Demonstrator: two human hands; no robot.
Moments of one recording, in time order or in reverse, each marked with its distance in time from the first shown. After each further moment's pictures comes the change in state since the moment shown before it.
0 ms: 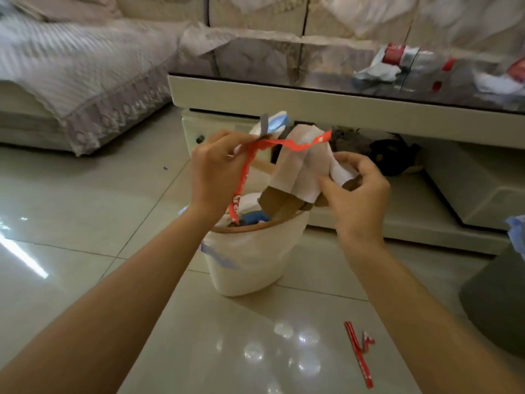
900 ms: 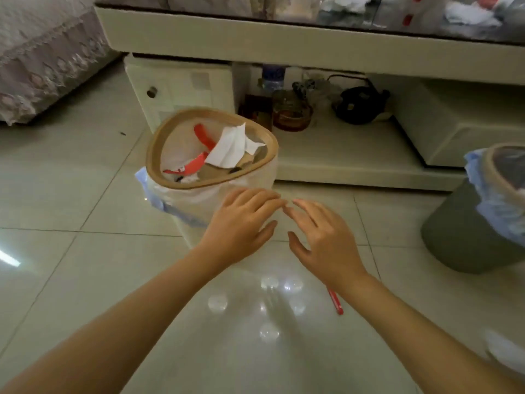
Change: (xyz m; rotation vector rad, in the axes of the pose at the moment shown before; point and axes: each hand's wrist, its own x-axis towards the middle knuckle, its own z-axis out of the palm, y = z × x) left_hand -0.145 0.030 0.032 0.243 -0.700 0.369; right_hand -0.093 0.109 -0.067 -0.874 -0.495 -0.531
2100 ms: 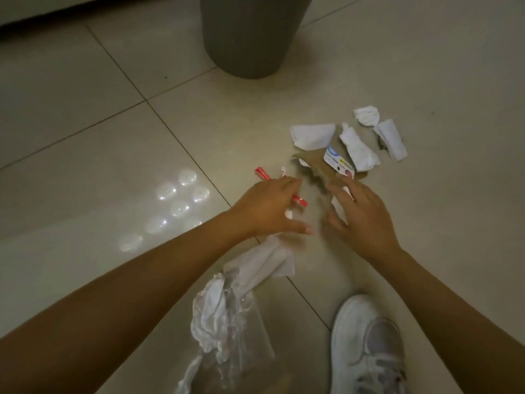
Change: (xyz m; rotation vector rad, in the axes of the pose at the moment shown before) left_hand 0.015 0.379 0.218 -0.755 -0.961 0.437; right_hand -0.423 0.147 -0.071 -0.245 -0.335 0.924
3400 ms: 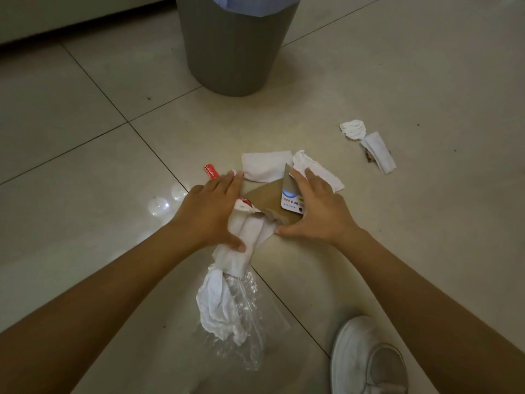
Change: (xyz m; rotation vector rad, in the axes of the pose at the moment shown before) left_hand -0.024 -0.047 -0.032 0.347 -0.067 -0.247; right_hand 0.063 -0.018 0.018 0.140 -0.343 0.198
